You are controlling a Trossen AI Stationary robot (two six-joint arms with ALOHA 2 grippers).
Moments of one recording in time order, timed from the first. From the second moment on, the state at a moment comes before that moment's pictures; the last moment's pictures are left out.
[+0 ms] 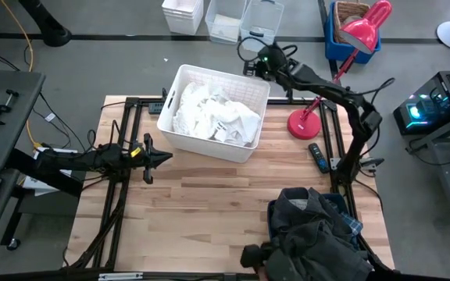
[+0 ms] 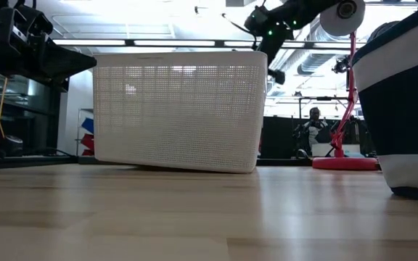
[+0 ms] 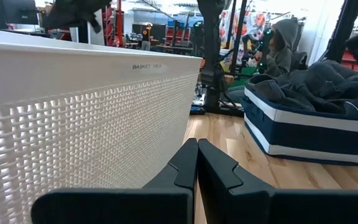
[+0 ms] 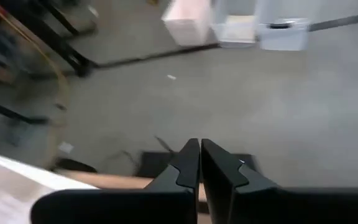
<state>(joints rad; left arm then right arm) -0.05 0.03 0.01 0.04 -0.22 -0.08 -0.69 1.78 1.64 -0.48 0.35 0.71</state>
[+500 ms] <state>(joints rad) -0.05 0.03 0.01 0.04 -0.22 -0.08 -0.70 2.04 1.85 -0.44 0.10 0.61</state>
